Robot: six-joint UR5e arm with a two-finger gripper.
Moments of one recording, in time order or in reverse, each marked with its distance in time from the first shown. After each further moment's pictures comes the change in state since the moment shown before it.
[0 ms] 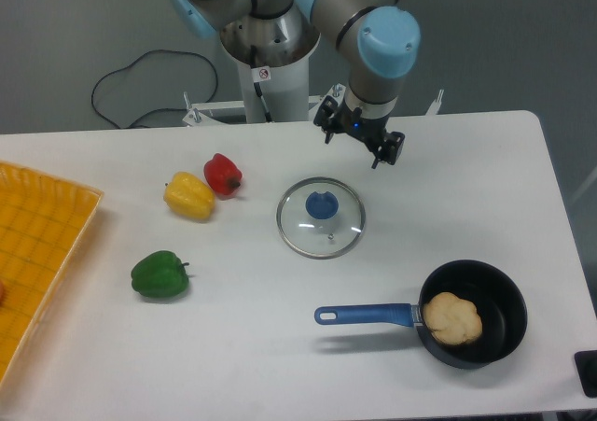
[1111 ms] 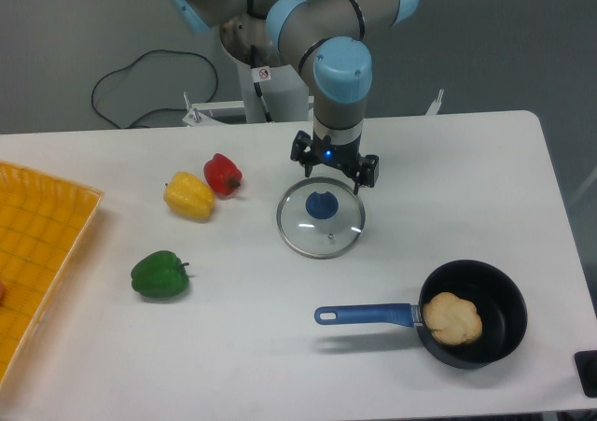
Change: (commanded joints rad) arm -0.081 -0.093 -0.046 0.187 0.005 -0.147
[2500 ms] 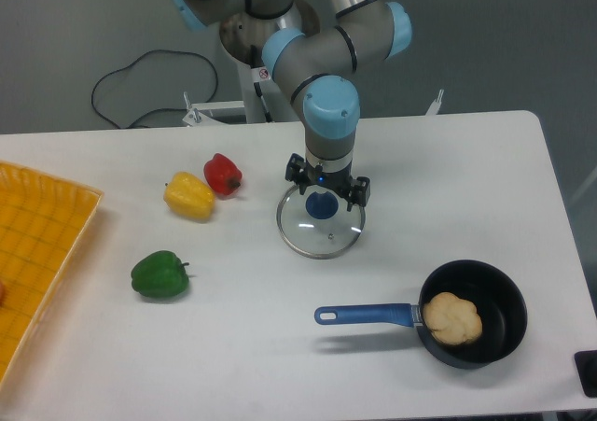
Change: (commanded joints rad) arm -0.045 -0.084 -0.002 0.055 0.035 -0.054
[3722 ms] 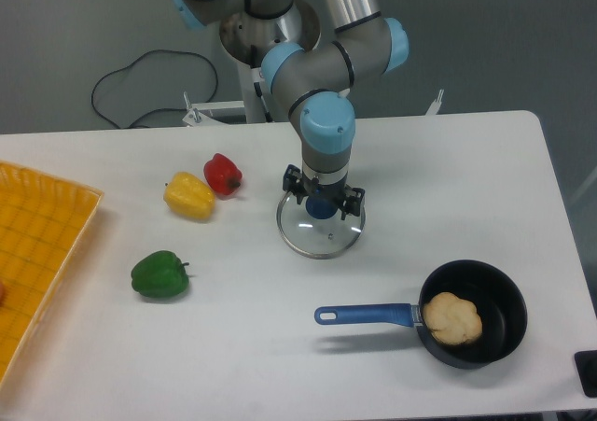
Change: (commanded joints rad) arm -0.011 -0.038 -0.002 0.031 -0.006 -0.012
